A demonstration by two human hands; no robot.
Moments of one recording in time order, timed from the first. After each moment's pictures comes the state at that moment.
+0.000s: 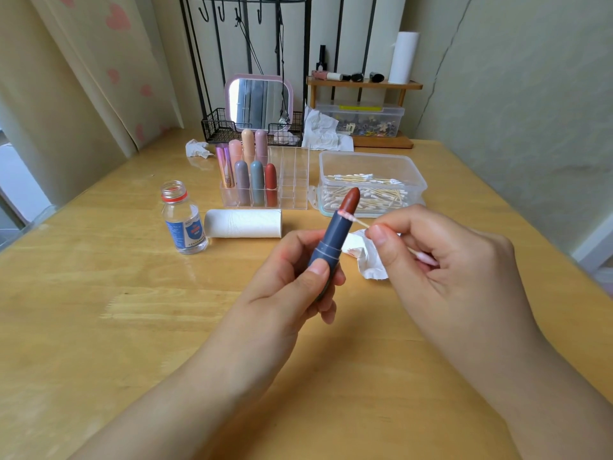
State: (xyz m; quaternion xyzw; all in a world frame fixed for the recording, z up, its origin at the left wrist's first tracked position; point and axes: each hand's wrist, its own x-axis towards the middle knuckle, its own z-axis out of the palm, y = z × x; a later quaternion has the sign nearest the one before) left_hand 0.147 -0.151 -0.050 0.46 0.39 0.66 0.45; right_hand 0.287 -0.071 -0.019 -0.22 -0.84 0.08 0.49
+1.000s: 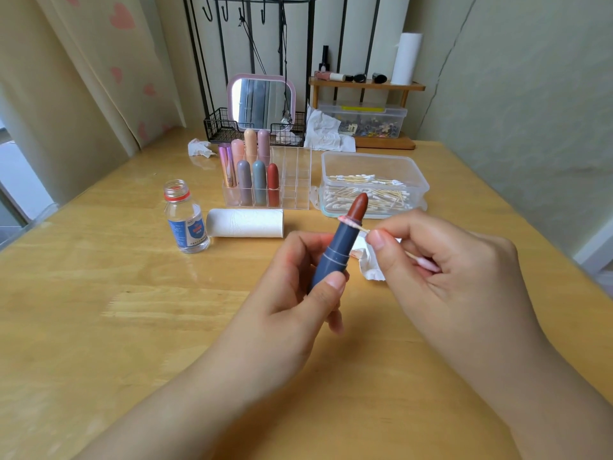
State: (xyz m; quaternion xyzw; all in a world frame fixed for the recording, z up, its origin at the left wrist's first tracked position) left_hand 0.149 -0.151 -0.052 0.51 0.45 0.63 0.37; right_hand 0.287 -0.072 -0.019 -0.22 -0.85 0.08 0.48
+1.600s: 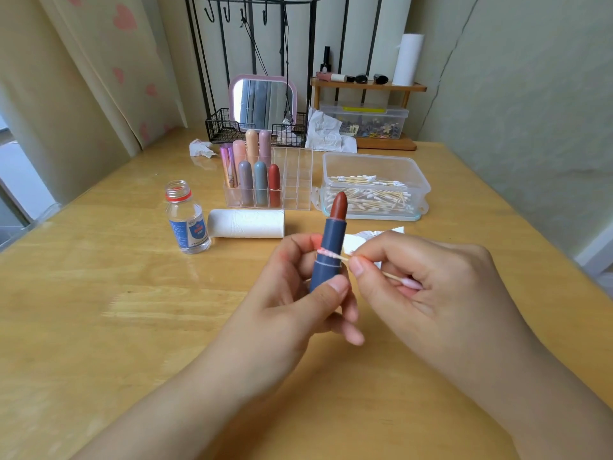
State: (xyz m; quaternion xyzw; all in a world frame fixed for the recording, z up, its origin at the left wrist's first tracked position) left_hand 0.151 -0.151 -0.048 0.45 0.37 0.67 0.46; right_hand 0.284 -0.079 -0.015 -0.15 -0.89 0.11 0.41
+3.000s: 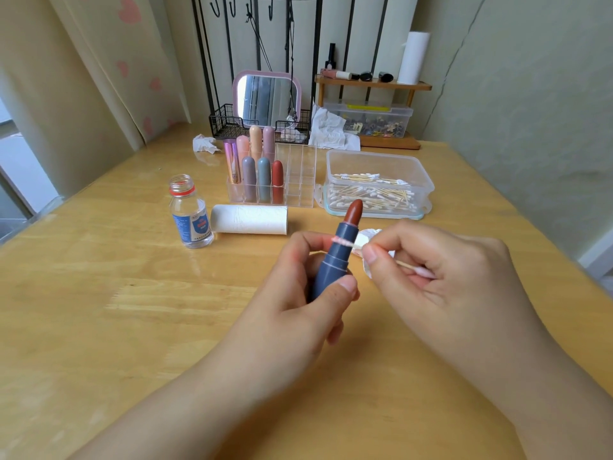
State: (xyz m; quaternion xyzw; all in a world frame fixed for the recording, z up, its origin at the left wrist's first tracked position) left_hand 0.153 -0.151 -0.052 0.48 0.46 0.63 0.39; right_hand 0.287 -0.073 -0.018 -0.19 -0.87 0.08 0.44
